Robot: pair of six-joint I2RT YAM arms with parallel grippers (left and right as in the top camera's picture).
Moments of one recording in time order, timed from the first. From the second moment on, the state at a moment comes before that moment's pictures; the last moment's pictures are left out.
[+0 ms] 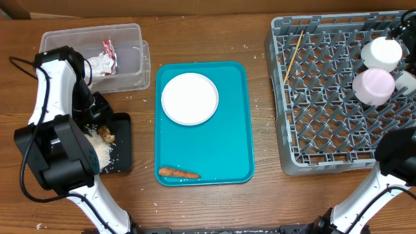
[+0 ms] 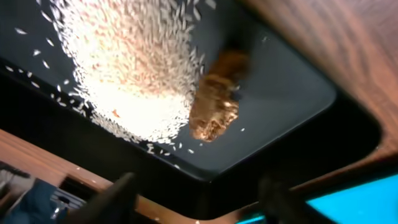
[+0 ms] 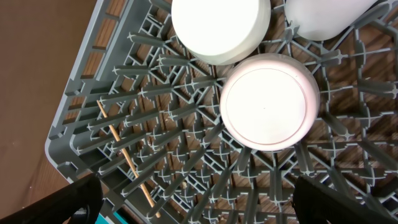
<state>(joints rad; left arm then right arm) 0.29 2.07 1.69 -1.49 -0.05 -0.47 -0.49 2.16 2.45 -1.48 -0.21 0.51</state>
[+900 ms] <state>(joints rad) -0.36 1.88 1.61 -1.53 0.08 -0.37 -0.49 2.16 2.45 -1.48 -0.21 0.51</state>
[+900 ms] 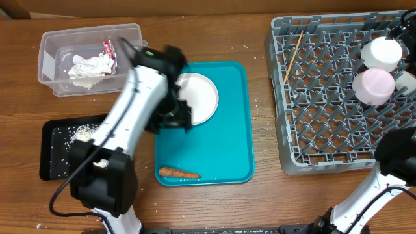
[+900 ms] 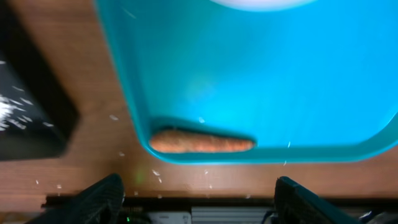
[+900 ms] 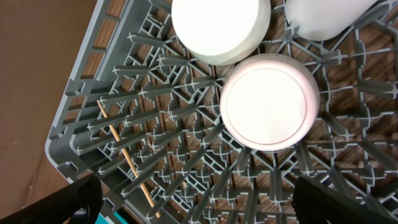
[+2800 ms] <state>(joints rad) -0.42 1.85 1.09 -0.92 0.08 -0.55 -0.49 2.16 2.45 -1.48 -0.21 0.51</state>
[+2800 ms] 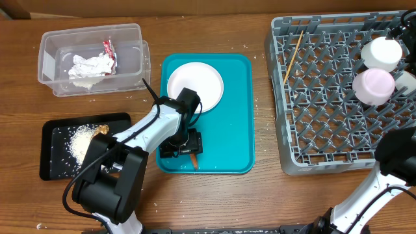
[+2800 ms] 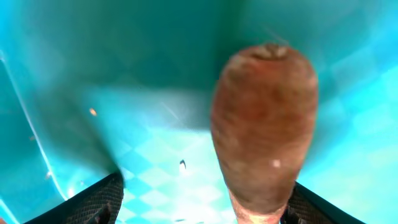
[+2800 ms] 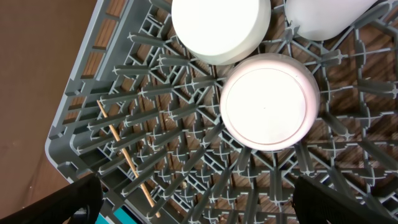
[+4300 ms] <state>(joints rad) 0.02 1.87 1.66 -1.46 -0.16 -0.60 -0.49 2.16 2.45 -1.48 -0.21 0.51</state>
